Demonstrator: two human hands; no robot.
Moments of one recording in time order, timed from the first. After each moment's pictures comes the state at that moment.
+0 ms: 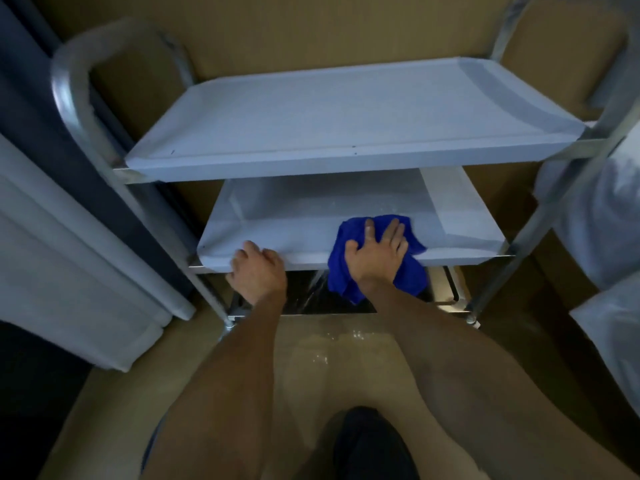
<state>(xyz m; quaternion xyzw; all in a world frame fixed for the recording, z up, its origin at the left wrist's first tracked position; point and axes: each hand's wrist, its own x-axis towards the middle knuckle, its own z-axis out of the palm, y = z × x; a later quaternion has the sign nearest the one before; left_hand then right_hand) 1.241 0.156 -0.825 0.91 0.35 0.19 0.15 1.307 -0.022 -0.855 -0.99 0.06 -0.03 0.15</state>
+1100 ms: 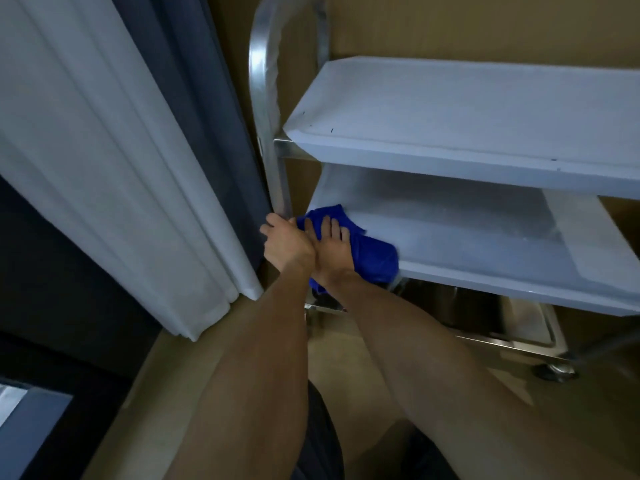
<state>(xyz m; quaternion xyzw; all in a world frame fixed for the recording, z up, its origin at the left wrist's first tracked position) 1.240 0.353 -0.797 0.84 0.42 0.18 0.29 1.271 0.294 -0.855 -0.97 -0.25 -0.01 -0.03</state>
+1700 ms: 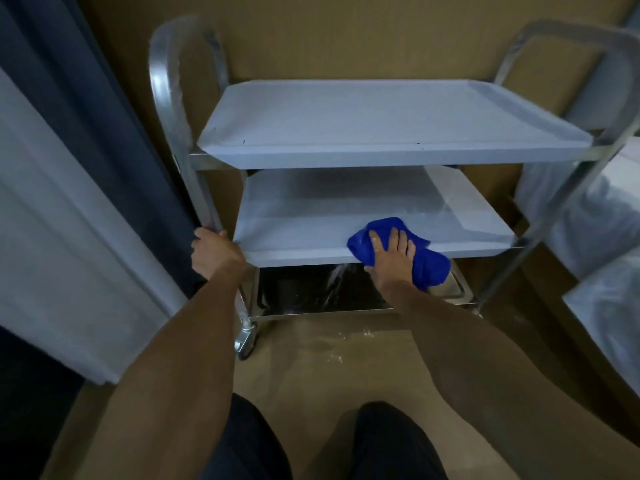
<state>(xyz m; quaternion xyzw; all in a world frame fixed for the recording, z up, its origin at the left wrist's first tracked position) 1.237 0.334 -0.799 0.85 0.40 0.17 0.29 1.267 0.023 -0.864 -1.00 -0.01 -0.02 -0.01</state>
